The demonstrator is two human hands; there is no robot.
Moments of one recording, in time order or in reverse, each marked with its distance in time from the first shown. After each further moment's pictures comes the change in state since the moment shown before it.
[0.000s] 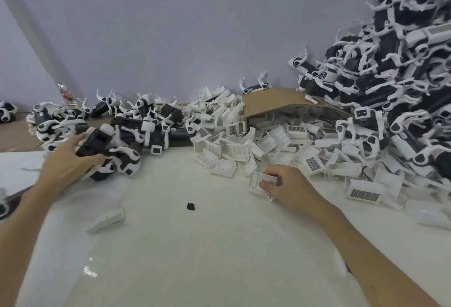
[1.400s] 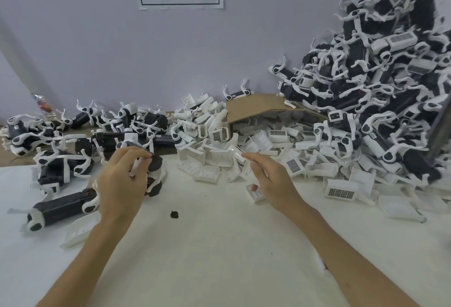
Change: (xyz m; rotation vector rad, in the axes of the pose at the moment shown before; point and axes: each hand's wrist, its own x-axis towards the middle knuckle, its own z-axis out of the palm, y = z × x) left_hand -0.096 0.080 0.095 -0.139 0.495 0.738; right_hand -0.013 -0.022 -0.004 0.367 0.223 -0.116
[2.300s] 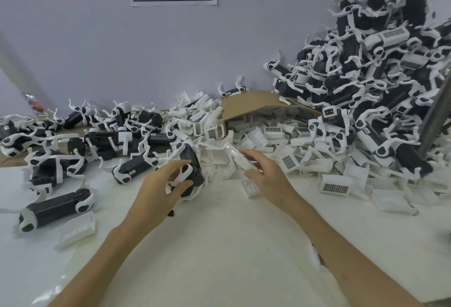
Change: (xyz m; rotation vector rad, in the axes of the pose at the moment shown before) left_hand -0.023 0.031 0.022 -0.239 -0.560 -0.092; right_hand 0.004 -0.004 -0.002 0.040 -0.055 0.146
